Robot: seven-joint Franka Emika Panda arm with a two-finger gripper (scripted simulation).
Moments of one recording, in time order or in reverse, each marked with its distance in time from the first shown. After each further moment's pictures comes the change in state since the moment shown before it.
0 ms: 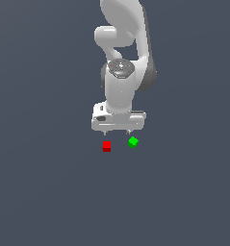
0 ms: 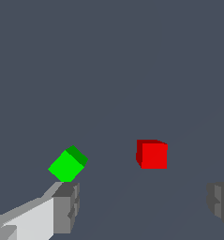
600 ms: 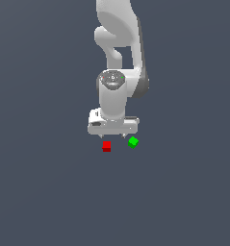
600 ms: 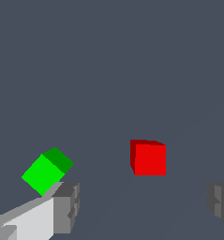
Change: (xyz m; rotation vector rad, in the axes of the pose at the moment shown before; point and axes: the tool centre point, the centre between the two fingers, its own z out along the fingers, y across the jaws) arm -0.004 0.018 0.034 0.007 -0.003 0.013
